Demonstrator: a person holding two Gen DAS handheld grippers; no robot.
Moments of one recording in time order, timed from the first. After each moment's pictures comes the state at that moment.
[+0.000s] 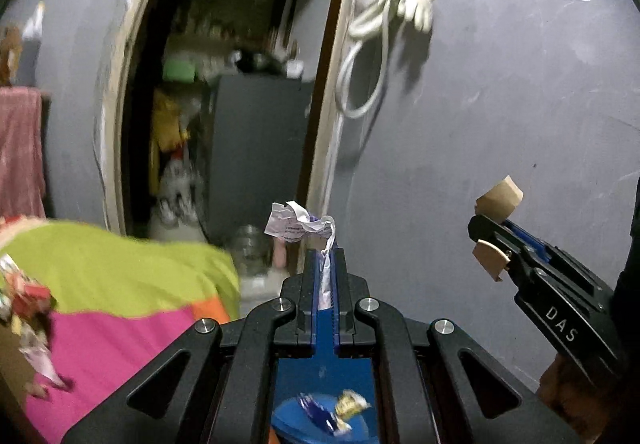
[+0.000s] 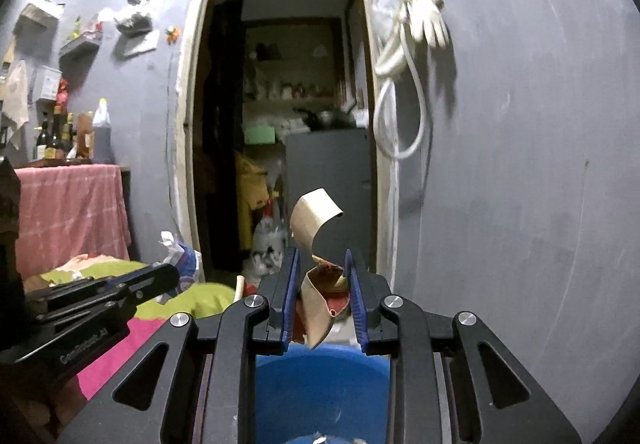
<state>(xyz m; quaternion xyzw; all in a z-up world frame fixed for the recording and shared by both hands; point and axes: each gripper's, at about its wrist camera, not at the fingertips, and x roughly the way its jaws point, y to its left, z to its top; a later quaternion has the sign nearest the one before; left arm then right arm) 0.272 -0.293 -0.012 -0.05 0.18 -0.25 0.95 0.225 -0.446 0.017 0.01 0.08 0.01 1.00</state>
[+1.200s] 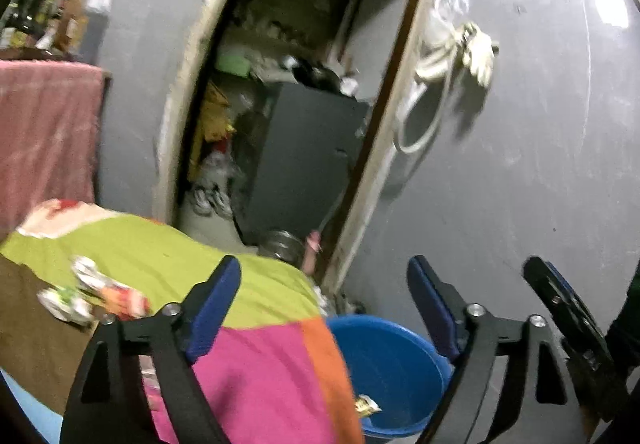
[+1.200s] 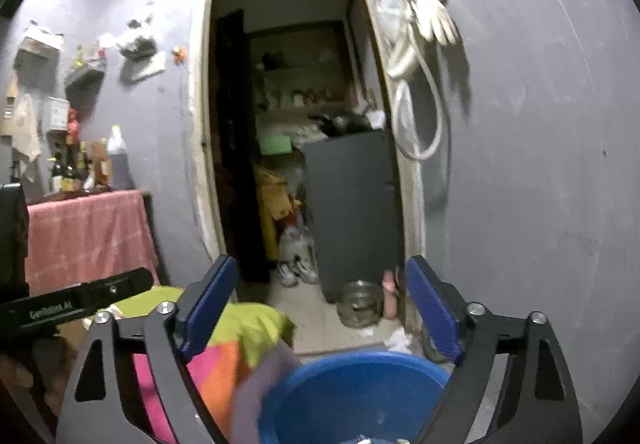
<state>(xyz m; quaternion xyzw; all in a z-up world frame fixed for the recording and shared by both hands) 0.249 -0.164 0.045 -0.12 0.17 -0.19 0.96 0.204 -0.413 0.057 0.05 0.04 0.05 1.00</state>
